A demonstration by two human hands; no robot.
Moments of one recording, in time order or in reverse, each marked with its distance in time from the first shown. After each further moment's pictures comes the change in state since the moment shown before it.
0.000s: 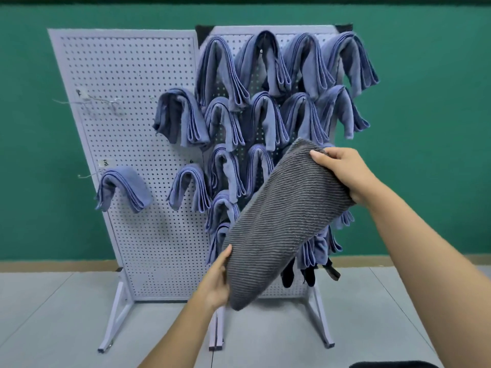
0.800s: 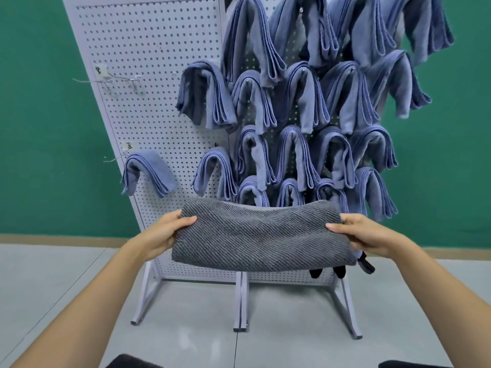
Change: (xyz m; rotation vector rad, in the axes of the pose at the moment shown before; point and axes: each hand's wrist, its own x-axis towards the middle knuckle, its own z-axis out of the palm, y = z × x) left_hand -0.046 0.168 -0.055 0.789 0.129 0.272; right_hand -0.019 0.124 0.046 0.252 -0.466 0.591
